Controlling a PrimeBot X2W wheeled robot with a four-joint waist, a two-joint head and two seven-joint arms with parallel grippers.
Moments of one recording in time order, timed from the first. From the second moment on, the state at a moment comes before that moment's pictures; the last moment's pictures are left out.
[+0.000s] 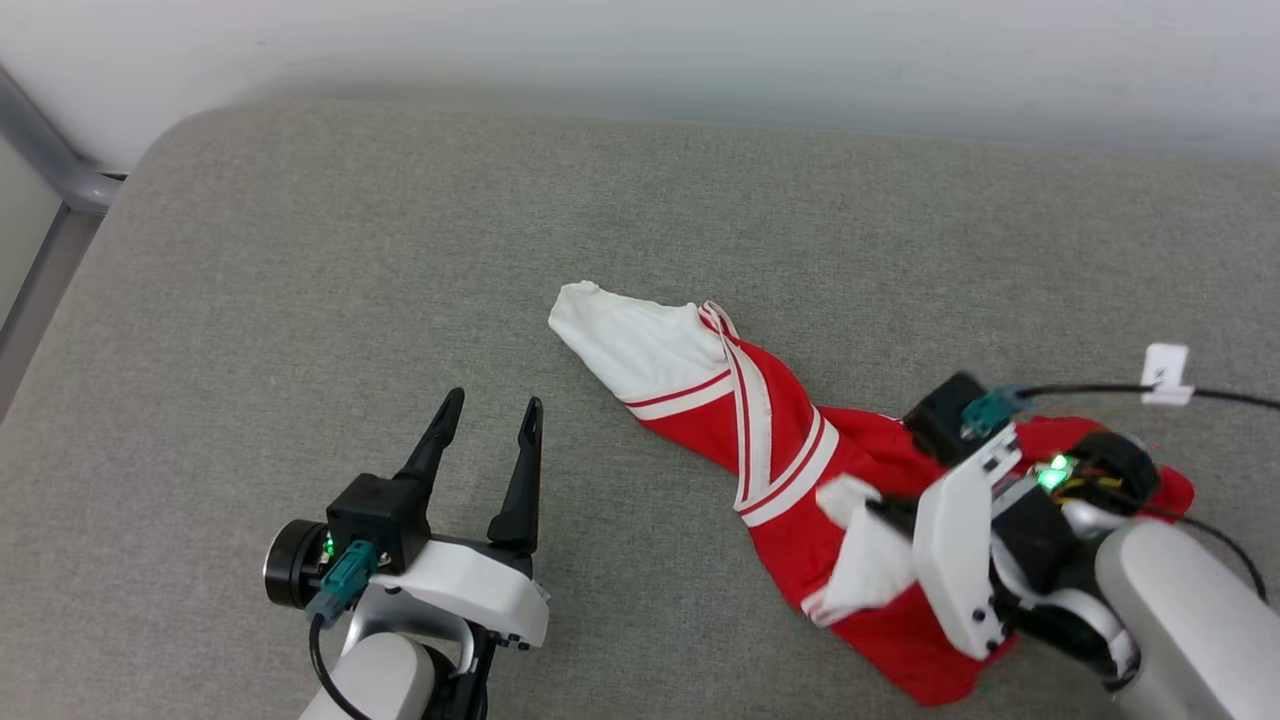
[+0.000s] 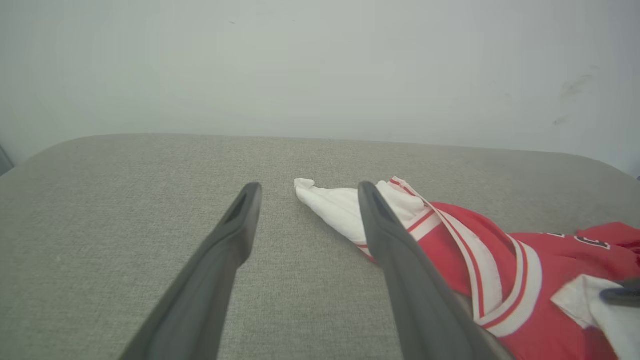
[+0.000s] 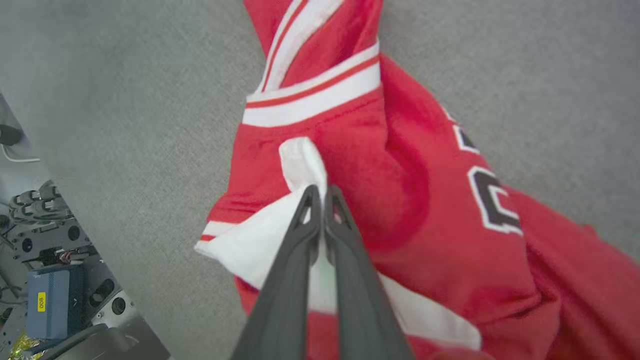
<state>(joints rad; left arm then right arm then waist) -0.23 0.24 -0.42 0.15 -0.42 0.14 -0.26 -0.40 -0.44 0.55 0.05 0.55 0.13 0.77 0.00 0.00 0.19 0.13</state>
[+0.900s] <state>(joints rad) -0.23 0.23 -0.40 0.15 -0.41 0.13 -0.26 -0.30 -0.25 -0.34 0.44 0.19 0.13 0.30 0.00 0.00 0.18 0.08</state>
